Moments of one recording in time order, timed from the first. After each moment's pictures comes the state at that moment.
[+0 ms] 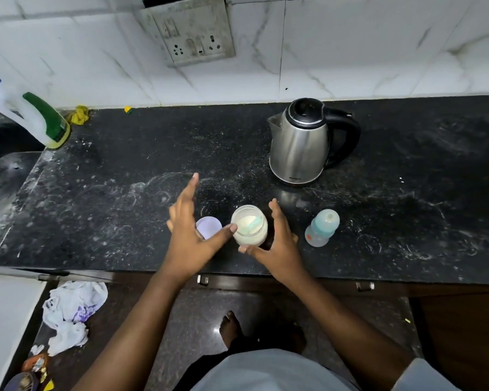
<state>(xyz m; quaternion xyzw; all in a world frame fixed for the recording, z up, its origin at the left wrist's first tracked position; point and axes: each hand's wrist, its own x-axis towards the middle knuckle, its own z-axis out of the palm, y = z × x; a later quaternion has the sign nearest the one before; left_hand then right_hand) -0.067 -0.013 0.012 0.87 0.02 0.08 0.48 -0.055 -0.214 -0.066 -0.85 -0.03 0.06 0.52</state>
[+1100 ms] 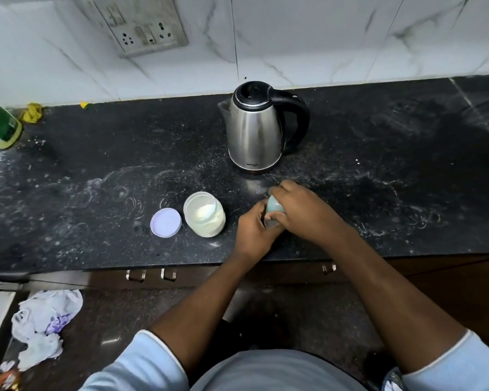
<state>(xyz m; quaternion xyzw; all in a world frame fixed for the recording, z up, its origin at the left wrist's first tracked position) -0.044 -0.212 -0.087 0.82 0.01 -0.02 0.57 -0.017 -0.351 0.002 -0.96 -0.20 0.08 0.16</state>
